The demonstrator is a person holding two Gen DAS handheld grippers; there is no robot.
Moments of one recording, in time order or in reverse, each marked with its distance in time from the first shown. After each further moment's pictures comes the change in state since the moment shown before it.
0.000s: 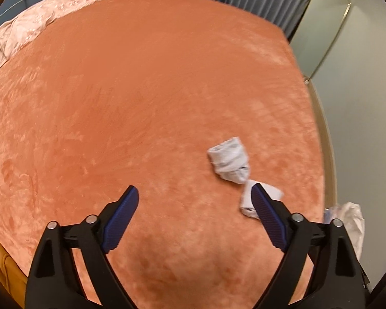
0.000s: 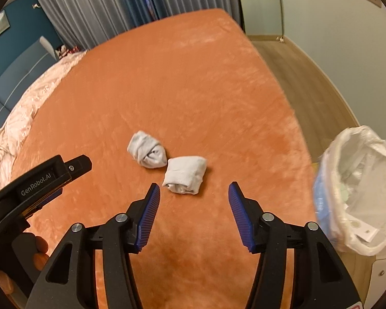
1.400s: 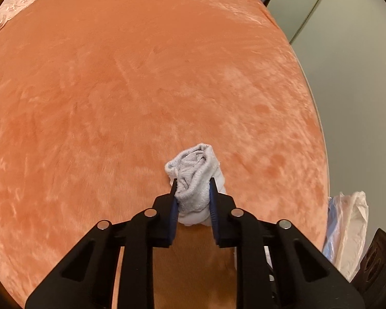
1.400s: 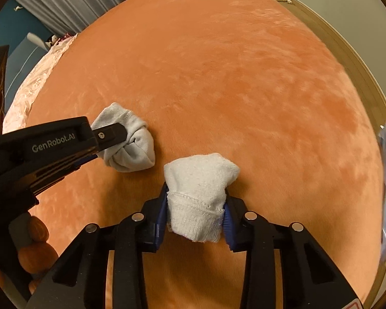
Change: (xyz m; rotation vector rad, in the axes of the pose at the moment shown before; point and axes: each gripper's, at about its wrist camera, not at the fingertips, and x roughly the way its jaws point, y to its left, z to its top) left arm 0.100 -0.051 0.019 0.132 0.143 -0.137; right arm 0.106 -0.013 0.001 0.090 0.148 0.082
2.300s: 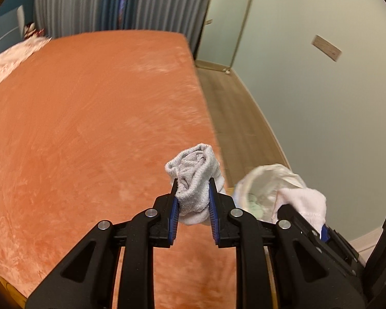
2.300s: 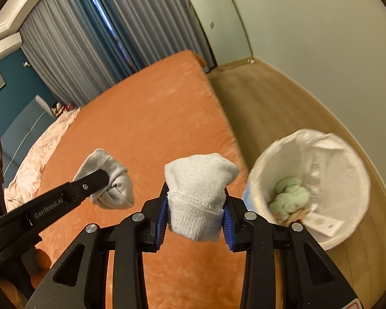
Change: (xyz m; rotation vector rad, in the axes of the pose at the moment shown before) left arm -0.183 -0.169 -0.098 0.271 -0.255 -0.113; right arm -0.259 -0.109 -0.049 0.108 -0.433 -0.026
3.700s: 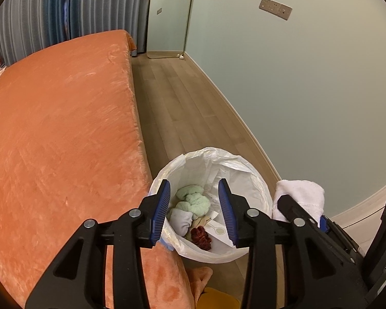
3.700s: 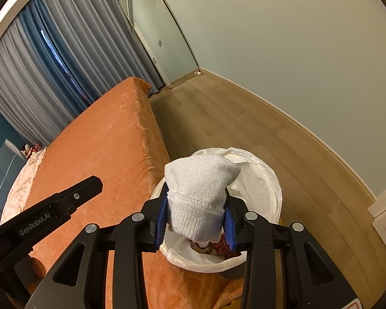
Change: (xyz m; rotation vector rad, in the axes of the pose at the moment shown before) left arm 0.054 -0.159 -0.006 0.185 0.077 -0.110; right arm -0.036 -0.137 0.021 0.178 -0.061 -0.164
